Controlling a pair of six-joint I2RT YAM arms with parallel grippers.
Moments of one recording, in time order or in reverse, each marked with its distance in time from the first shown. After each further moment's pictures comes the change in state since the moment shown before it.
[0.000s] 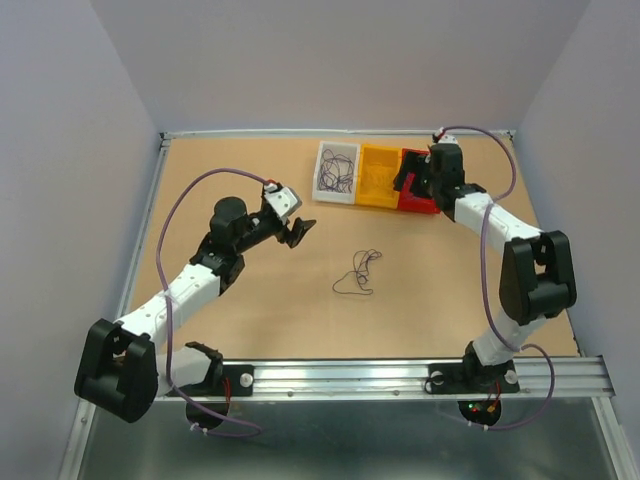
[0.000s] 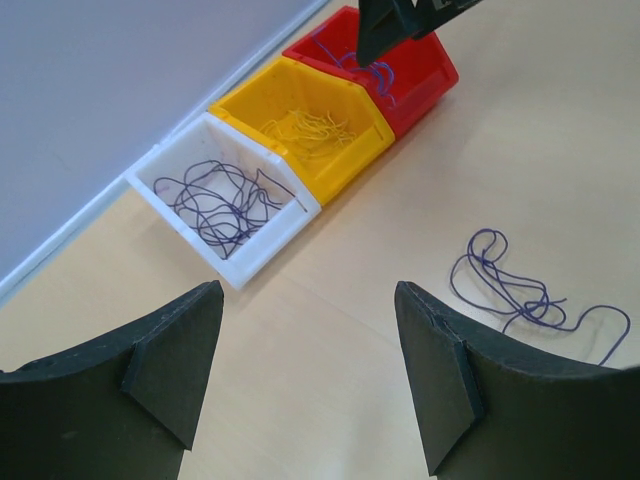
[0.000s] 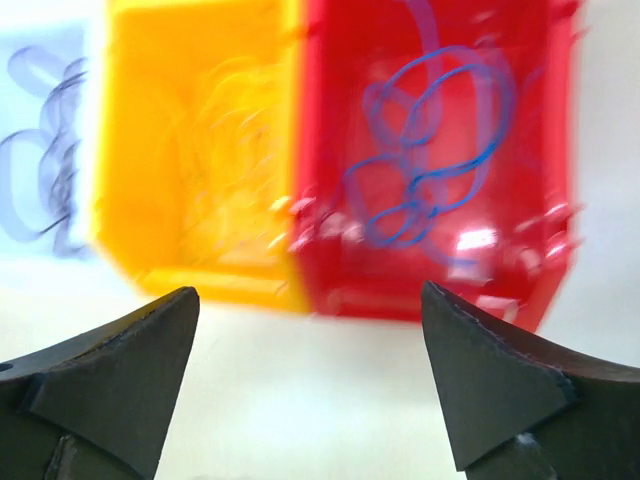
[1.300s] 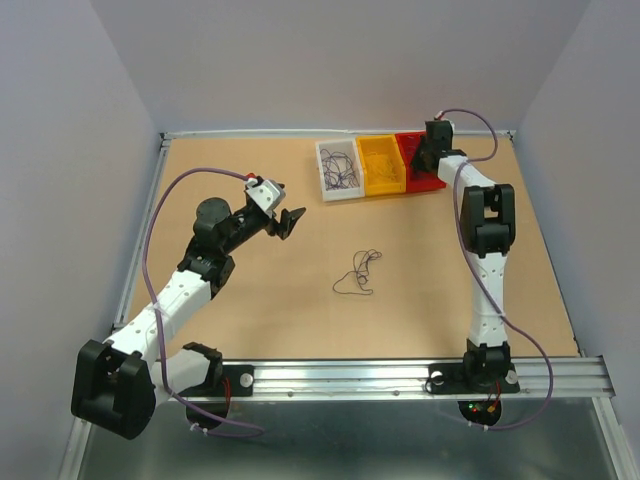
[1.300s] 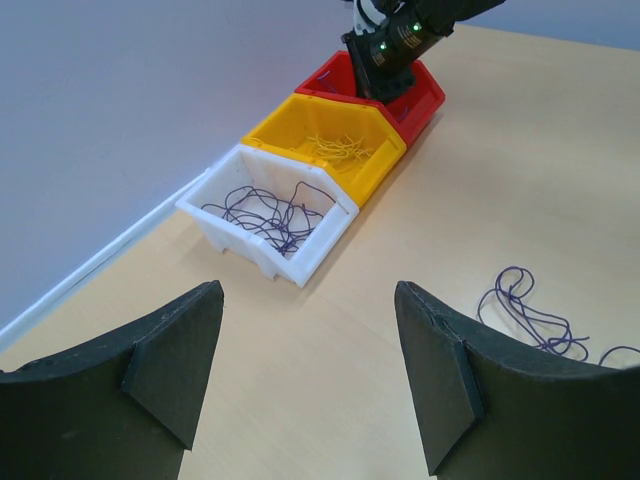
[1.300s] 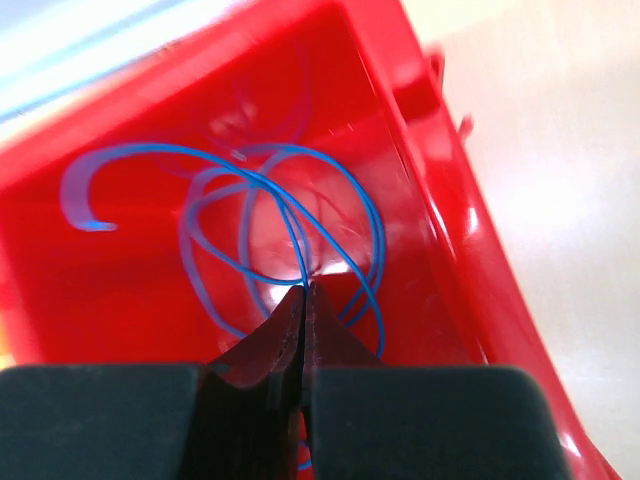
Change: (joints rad) left arm 0.053 -0.078 0.000 0.019 -0.017 -0.048; right arm -0.115 0.704 0.759 -0.130 0.020 0.027
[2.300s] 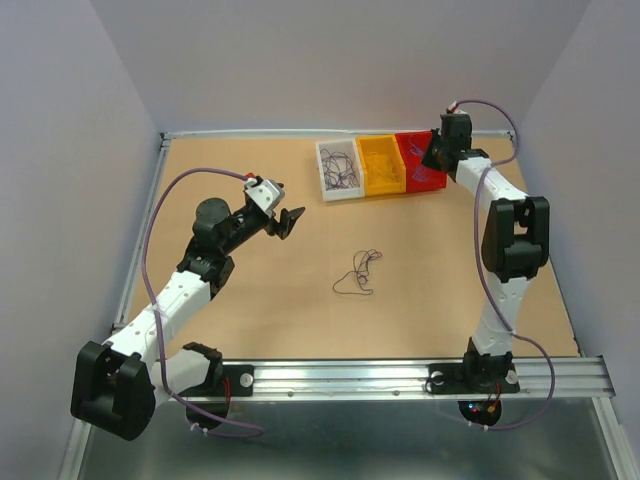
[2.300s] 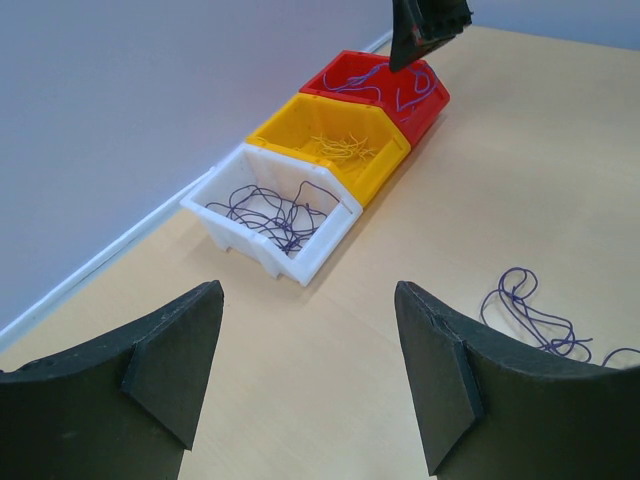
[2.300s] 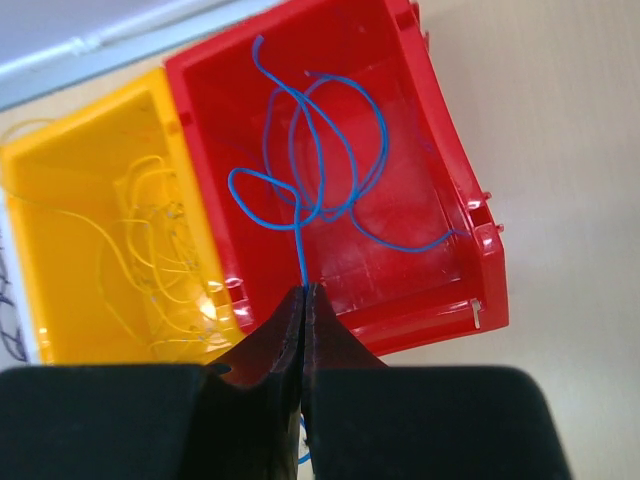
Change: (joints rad) left arm 0.000 -0.007 0.000 -0.005 -0.010 0.000; right arm 0.007 -0.412 -0.349 0.008 -0.035 -0.038
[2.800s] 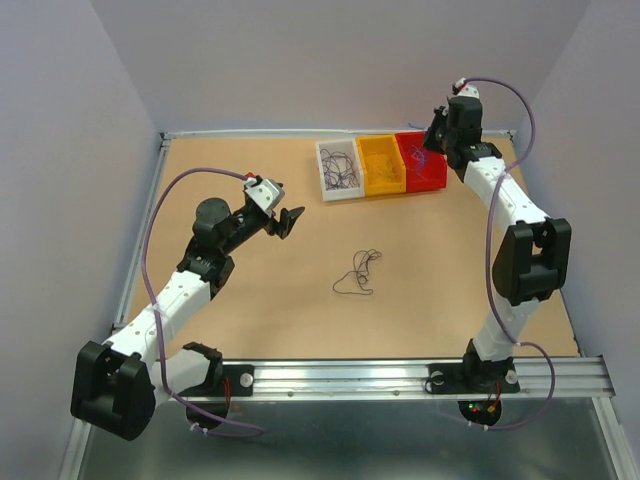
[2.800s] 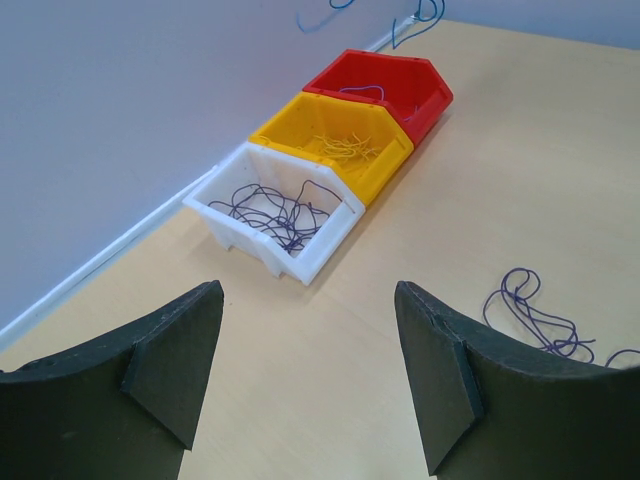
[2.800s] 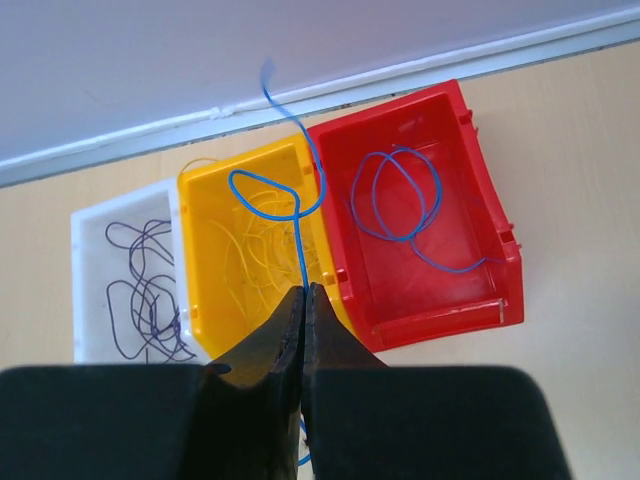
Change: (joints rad) left arm 0.000 0.000 0.000 -0.001 -0.008 0.000; right arm 0.060 -0.216 -0.049 0.014 0.015 -0.018
